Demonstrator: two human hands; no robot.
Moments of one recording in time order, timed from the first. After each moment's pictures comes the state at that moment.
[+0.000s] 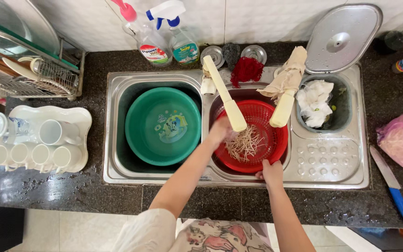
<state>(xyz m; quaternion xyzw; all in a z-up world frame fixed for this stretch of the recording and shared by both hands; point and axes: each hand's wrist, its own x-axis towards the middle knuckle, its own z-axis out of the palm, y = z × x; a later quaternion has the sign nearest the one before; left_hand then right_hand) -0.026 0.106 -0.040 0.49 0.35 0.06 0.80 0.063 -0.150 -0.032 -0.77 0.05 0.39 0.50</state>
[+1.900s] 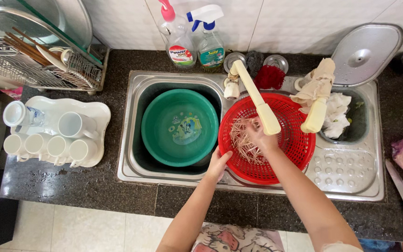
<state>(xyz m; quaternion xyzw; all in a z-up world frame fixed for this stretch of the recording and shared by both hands) -0.147 0.048 -0.014 0.27 0.32 0.26 0.87 0.063 0.023 0.028 -0.78 -0.37 0.24 0.44</state>
